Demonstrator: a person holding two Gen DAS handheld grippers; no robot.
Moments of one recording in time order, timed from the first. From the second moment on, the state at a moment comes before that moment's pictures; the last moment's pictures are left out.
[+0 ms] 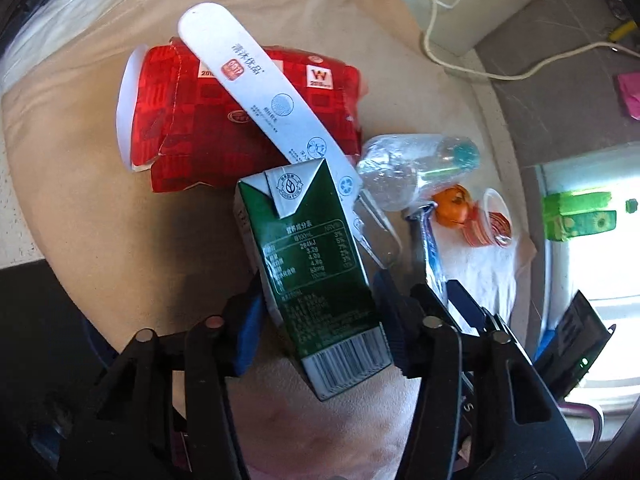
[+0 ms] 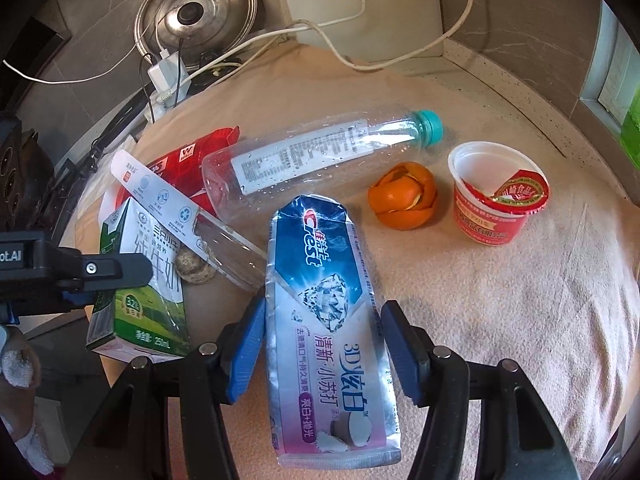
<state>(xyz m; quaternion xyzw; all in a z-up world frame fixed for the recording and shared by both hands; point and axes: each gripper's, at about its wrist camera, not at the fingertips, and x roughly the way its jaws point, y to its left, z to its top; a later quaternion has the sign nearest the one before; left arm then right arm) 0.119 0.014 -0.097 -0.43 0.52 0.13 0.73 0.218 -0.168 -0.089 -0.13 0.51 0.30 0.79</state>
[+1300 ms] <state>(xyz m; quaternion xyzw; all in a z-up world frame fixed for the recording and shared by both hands) -0.018 0.040 -0.059 -0.24 0.53 -0.01 0.82 0.061 -0.192 -0.030 0.03 0.47 0.24 0.85</state>
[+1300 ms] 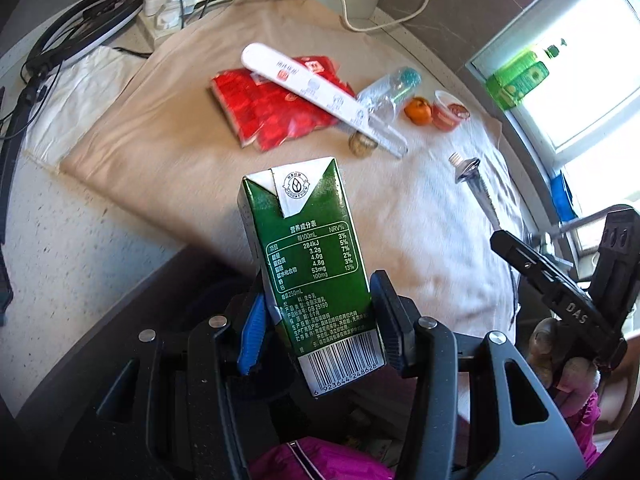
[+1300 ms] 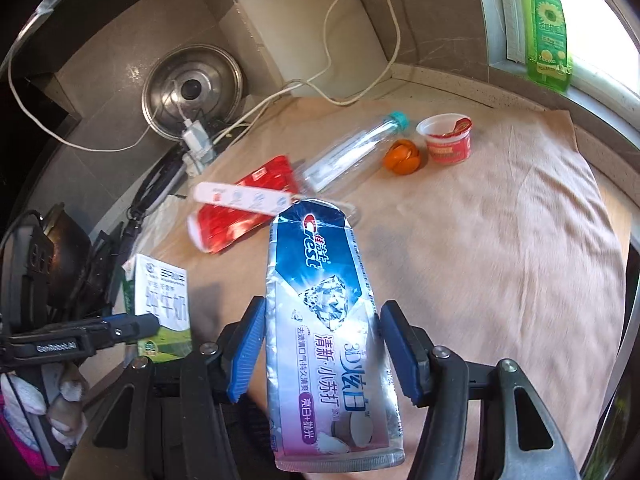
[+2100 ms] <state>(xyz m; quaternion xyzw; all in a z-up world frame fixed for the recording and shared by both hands) -0.098 0.048 -0.121 -0.22 0.57 -0.02 0.79 -0.072 -0.150 -0.050 0.03 0.50 0.24 0.83</state>
